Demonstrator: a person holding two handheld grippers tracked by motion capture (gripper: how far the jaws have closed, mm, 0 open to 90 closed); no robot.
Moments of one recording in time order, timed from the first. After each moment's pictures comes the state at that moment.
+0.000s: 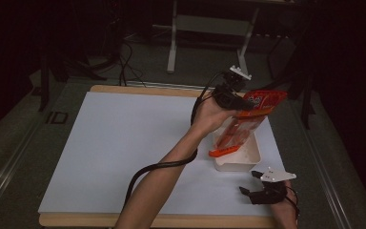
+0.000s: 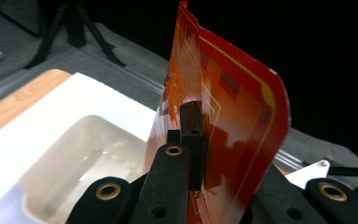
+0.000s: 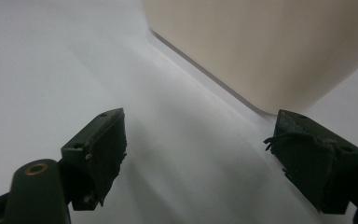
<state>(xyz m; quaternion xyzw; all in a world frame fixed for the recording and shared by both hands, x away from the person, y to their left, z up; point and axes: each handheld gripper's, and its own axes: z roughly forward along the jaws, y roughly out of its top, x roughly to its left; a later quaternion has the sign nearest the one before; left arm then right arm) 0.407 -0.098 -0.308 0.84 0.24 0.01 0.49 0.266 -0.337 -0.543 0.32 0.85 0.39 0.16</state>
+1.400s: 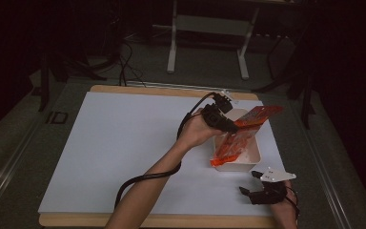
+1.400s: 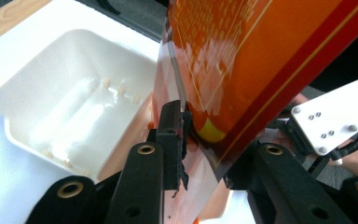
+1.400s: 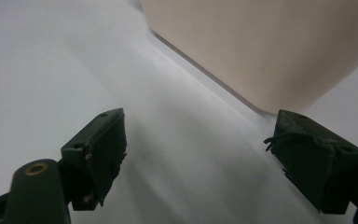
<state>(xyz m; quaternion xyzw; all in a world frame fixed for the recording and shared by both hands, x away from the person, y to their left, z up) 0.398 -0.077 -0.373 0.88 0.24 -0.03 0.42 0.265 -0.337 -0.543 0.32 0.85 0.39 0.16</state>
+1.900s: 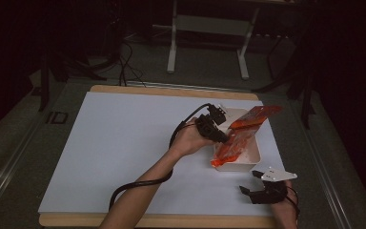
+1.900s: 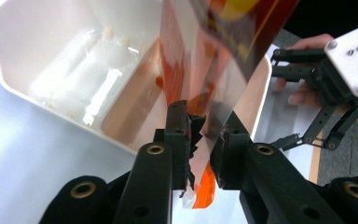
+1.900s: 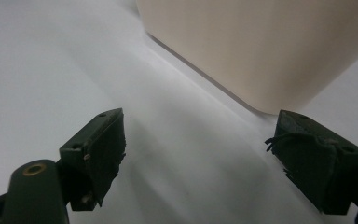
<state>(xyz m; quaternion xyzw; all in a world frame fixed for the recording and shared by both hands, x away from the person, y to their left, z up) 0.388 -0.071 -0.400 0.91 0.23 -0.01 0.35 0.266 -0.338 -0.543 0.33 0.85 0.39 0.16</state>
